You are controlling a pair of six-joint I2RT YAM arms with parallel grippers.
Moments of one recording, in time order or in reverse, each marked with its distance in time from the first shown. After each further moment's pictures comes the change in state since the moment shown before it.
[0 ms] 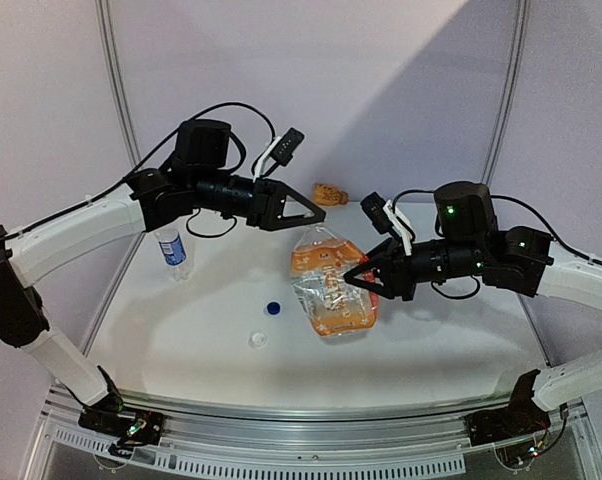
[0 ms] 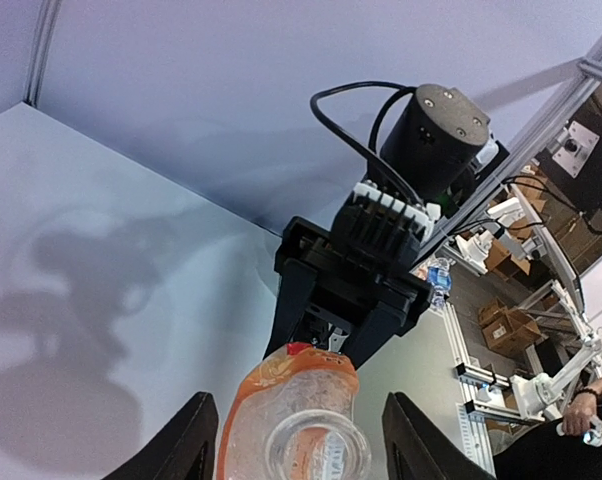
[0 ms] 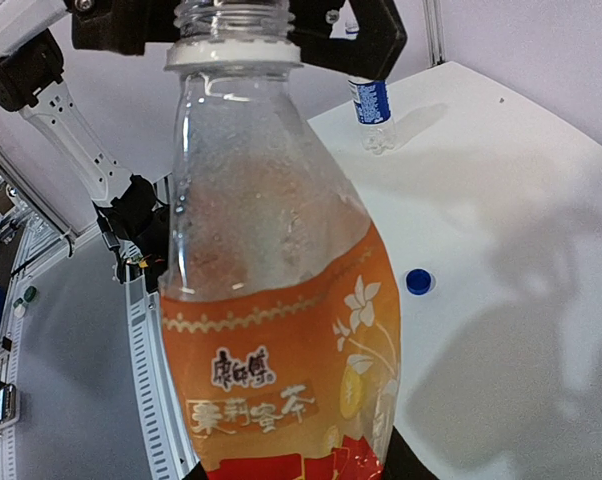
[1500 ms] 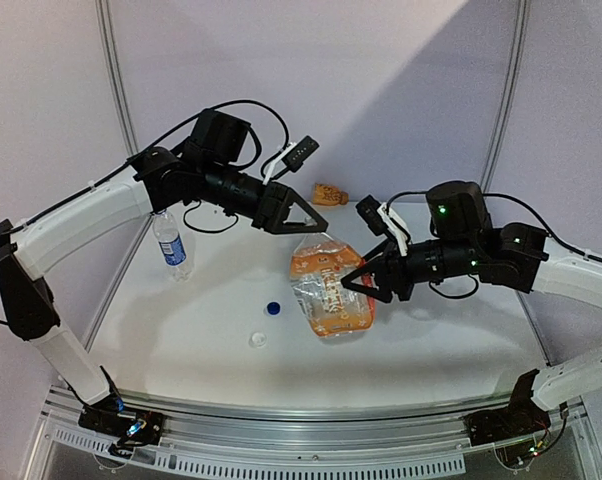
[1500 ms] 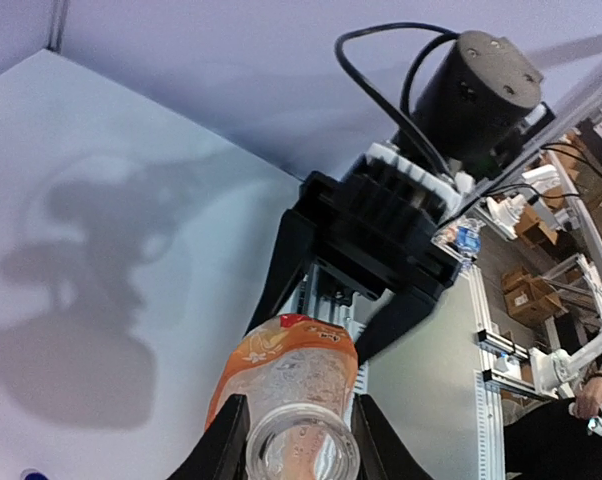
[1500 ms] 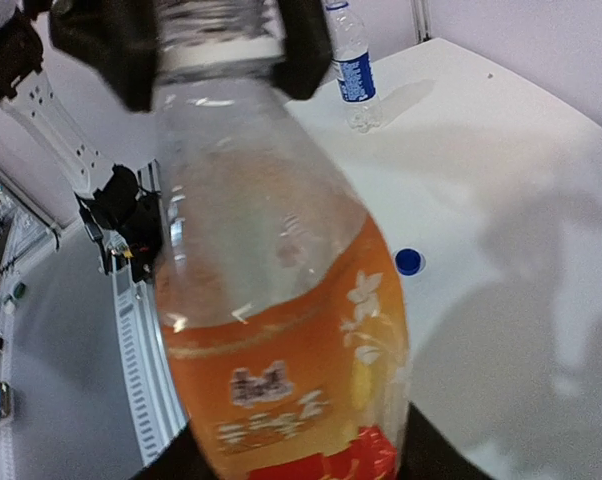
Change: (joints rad) left arm -0.034 0.081 0.204 -0.367 -0.069 0.155; right arm 0.000 0.027 0.027 -0.055 0.022 -0.009
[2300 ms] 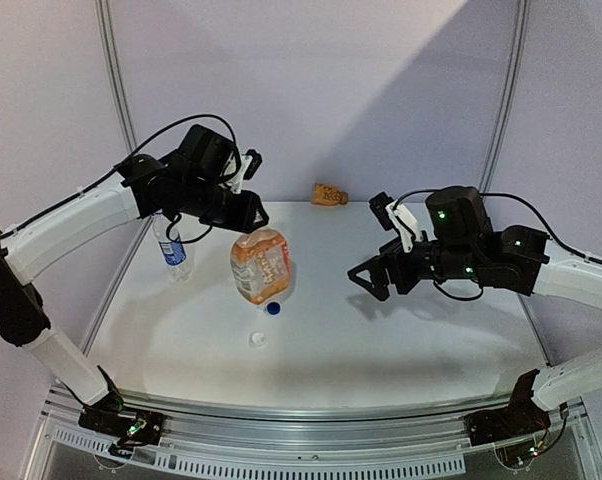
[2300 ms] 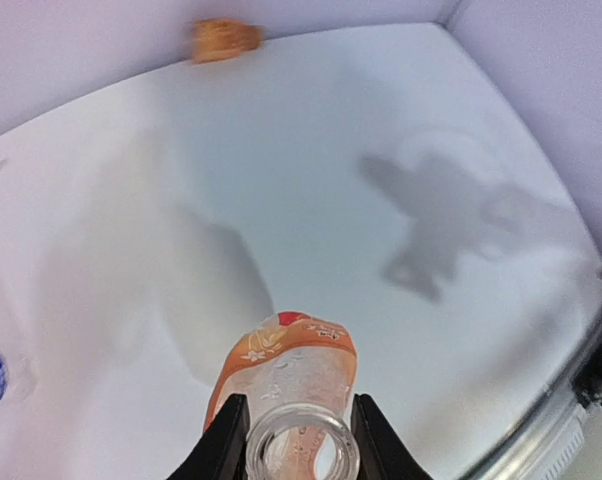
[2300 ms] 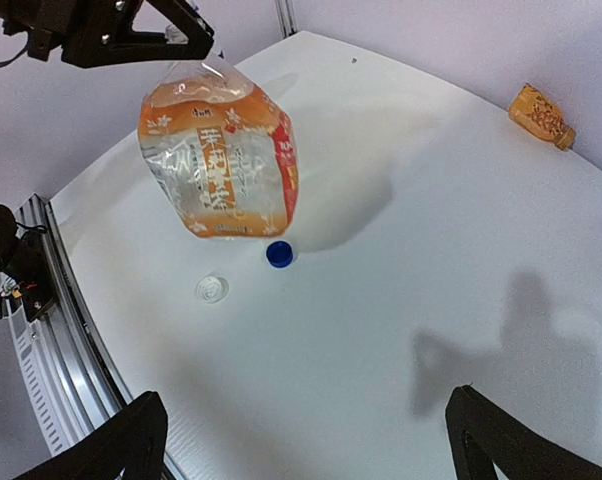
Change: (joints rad) left arm 0.060 -0.066 -0.098 -0.156 -0.815 -0.123; right arm 0.000 -0.005 -0.014 -0.035 0.334 0.035
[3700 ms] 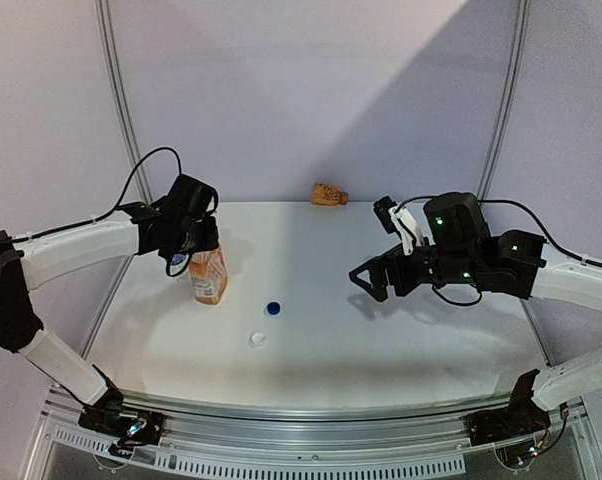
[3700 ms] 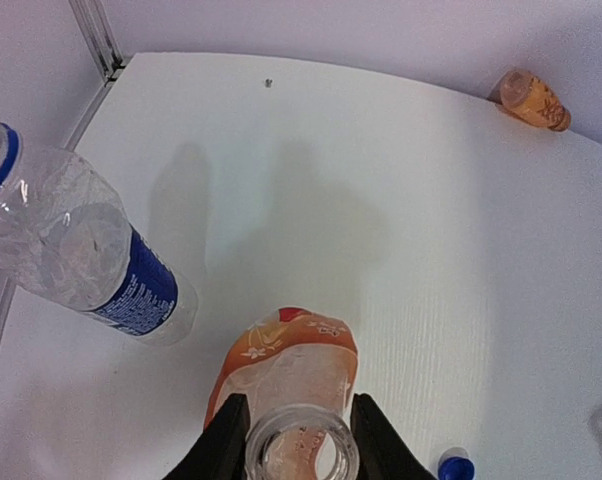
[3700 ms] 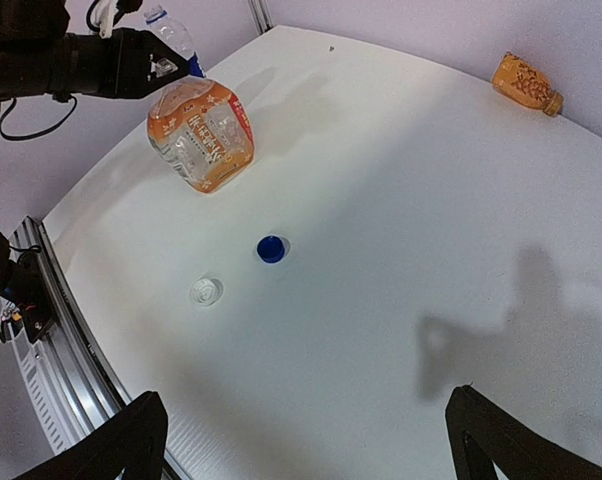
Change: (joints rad) left arm 0.165 -0.068 -0.427 0.276 -0.480 -0.254; right arm 0.000 -0.001 -0.036 0.013 0.041 0.096
